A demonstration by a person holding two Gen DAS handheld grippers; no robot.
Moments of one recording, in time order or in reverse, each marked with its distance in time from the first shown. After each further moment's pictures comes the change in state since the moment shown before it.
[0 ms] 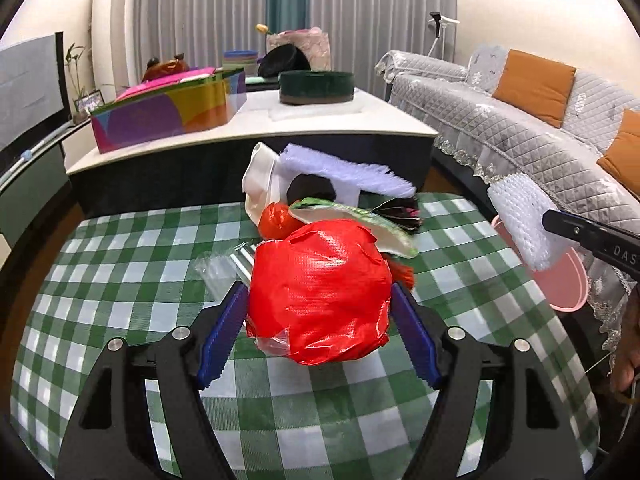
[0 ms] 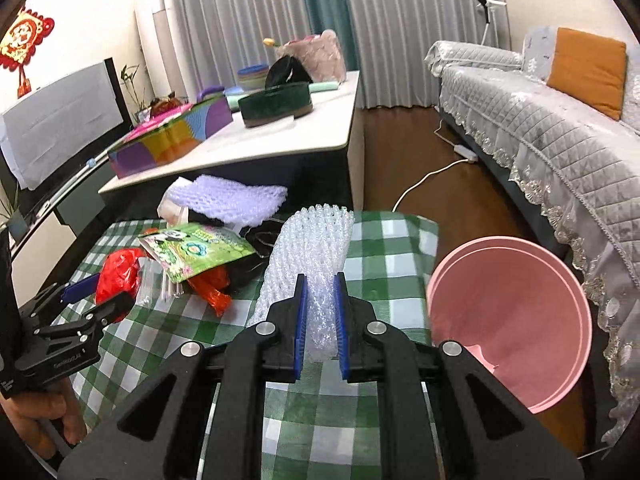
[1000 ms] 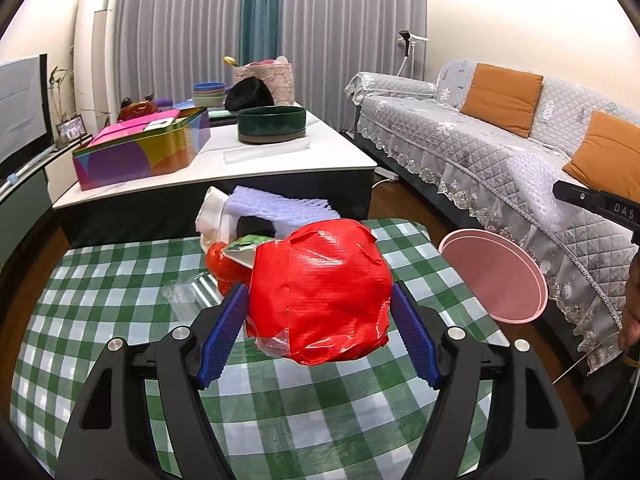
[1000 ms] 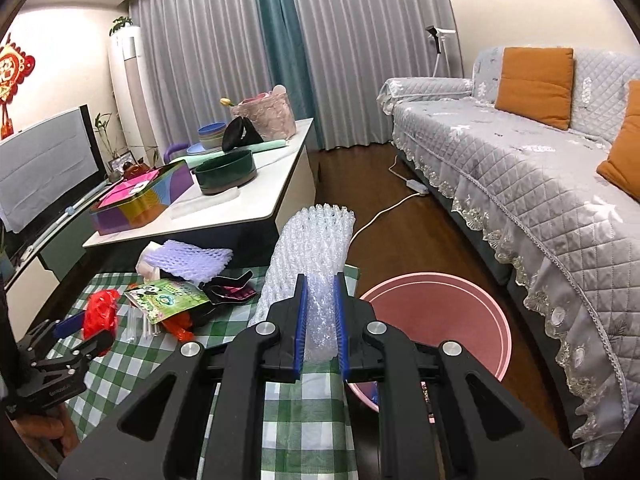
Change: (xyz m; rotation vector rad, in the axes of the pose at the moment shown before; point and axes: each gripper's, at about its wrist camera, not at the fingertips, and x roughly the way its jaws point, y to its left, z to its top) left arm -0.038 -0.048 0.014 0.038 -0.078 -0.078; right arm -0.085 -0.062 0.021 0.071 -0.137 -0.096
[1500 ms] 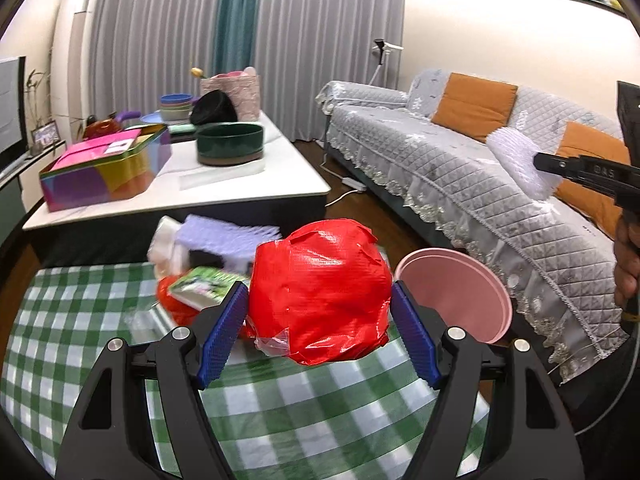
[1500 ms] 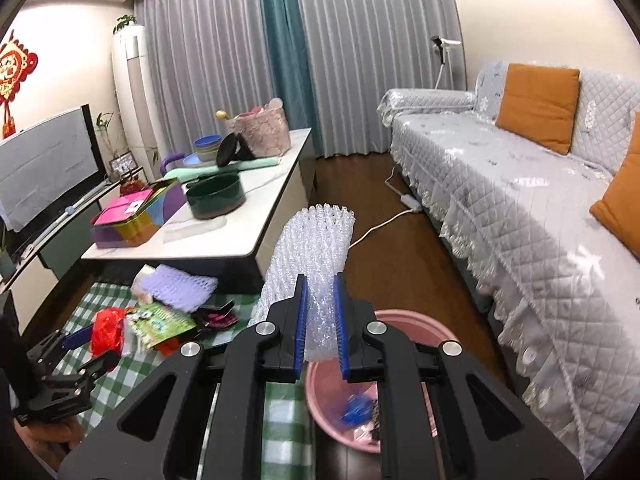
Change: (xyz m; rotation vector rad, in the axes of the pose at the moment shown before) left arm 0.001 -0.035 0.031 0.007 -0.022 -0.113; right arm -0.016 -0.037 0.065 -0.037 -0.015 -0.015
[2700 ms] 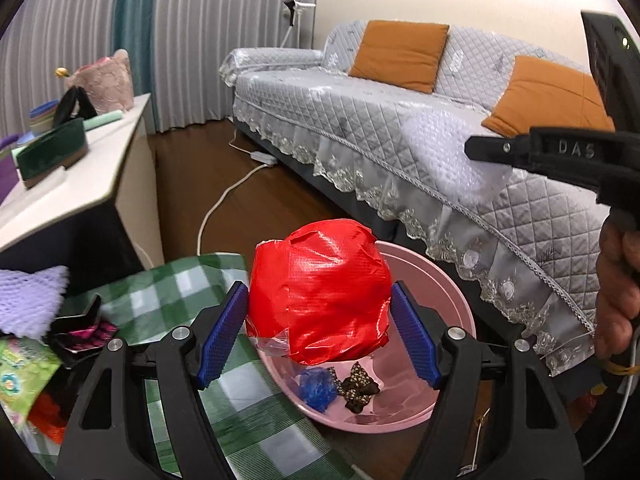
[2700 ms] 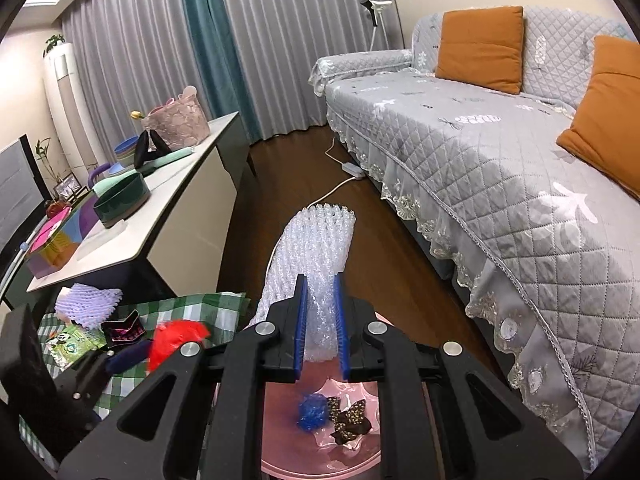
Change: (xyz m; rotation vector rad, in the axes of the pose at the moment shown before) left arm 0.166 -0.153 0.008 0.164 0.116 -0.225; right arm 0.076 -0.107 -0.025 0.165 0.082 -0.146
